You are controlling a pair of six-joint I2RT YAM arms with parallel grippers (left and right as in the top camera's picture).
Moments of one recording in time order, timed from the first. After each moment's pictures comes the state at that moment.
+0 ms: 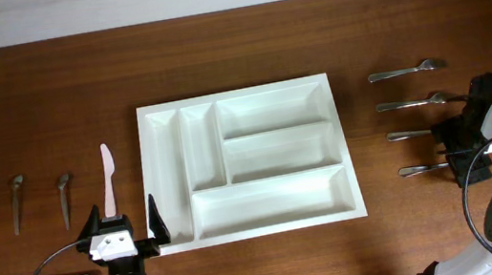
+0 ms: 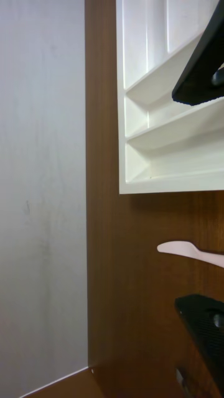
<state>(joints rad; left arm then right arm) 0.02 0.01 0.01 -0.08 -0.02 0.01 -0.48 1.80 1.00 -0.70 0.08 0.96</state>
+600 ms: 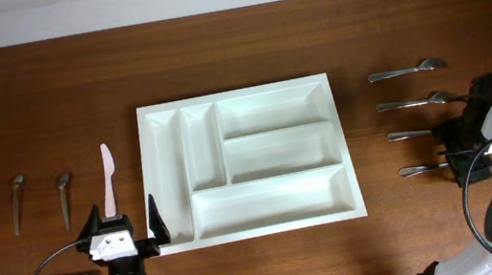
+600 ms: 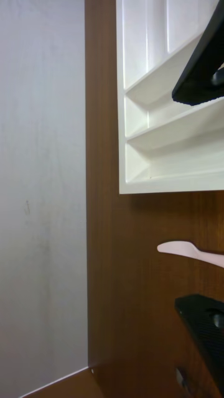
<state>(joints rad) 0.02 0.01 0.01 -0.08 -0.02 0.01 -0.48 1.79 1.00 -0.70 0.08 0.96</state>
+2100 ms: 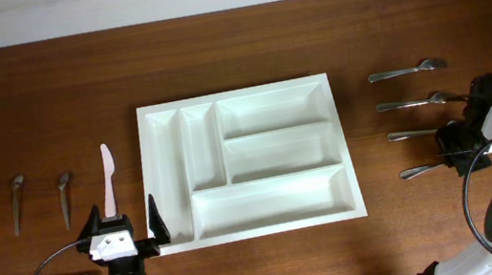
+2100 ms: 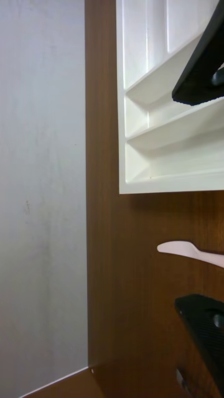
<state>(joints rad) 0.02 0.01 0.01 -0.08 -0.02 0.01 -0.48 1.79 1.00 -0.71 0.06 0.95</state>
